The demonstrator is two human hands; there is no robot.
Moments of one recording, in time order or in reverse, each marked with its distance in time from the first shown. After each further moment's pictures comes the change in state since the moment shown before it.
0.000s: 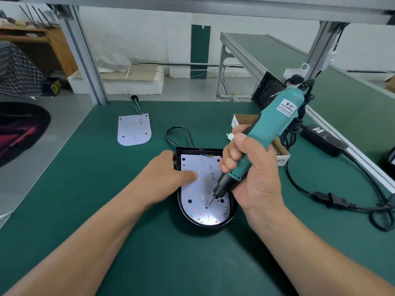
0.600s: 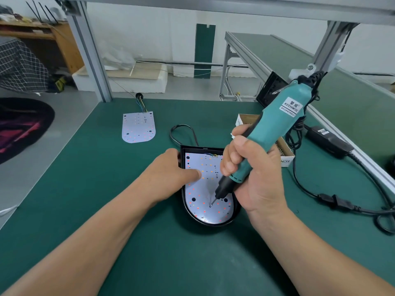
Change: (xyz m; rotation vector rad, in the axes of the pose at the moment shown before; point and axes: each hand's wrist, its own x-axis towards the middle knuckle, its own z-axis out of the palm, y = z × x) left_hand -0.004 0.005 0.001 -0.001 0.002 0.013; right_hand -0.005 0.001 0.005 -0.083 -0.082 -0.030
